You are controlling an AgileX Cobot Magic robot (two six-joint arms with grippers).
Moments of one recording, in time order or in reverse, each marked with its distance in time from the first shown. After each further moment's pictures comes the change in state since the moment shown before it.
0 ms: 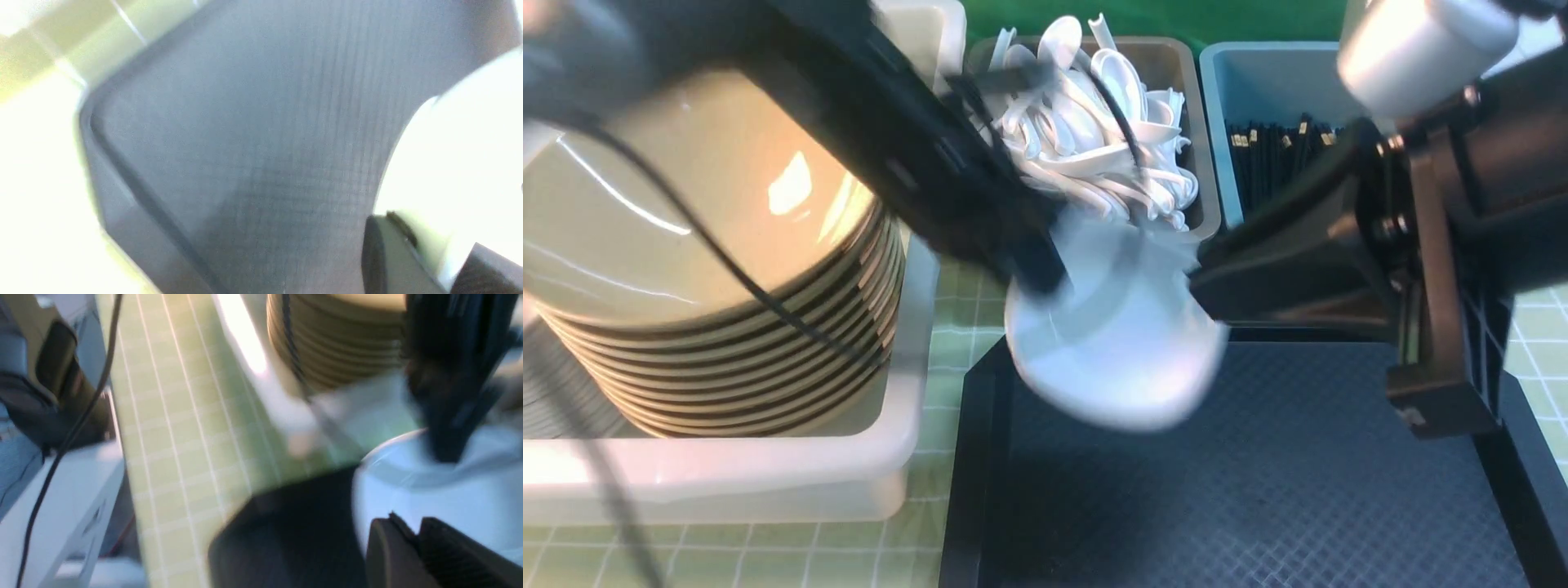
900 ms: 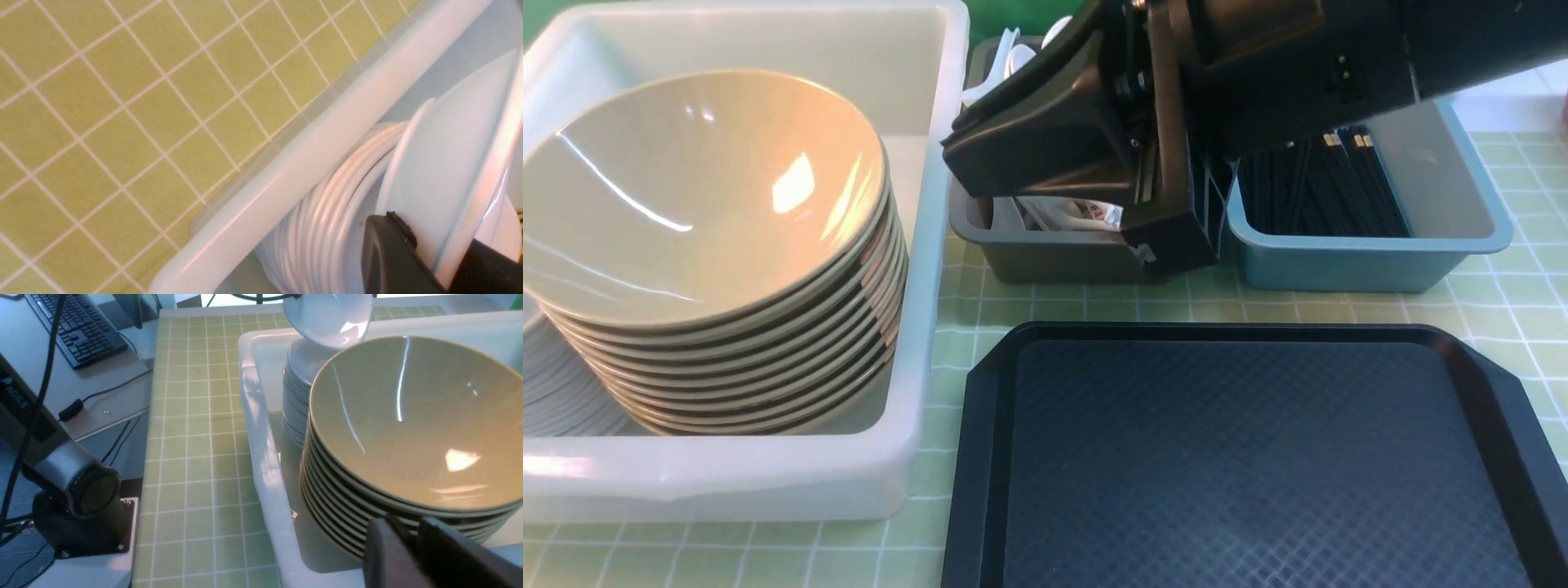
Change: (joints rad) right arm 0.000 0.248 -0.180 0.313 -0.074 -0.309; left arm 1.113 -0.190 0.196 0.196 -0.061 -0.365
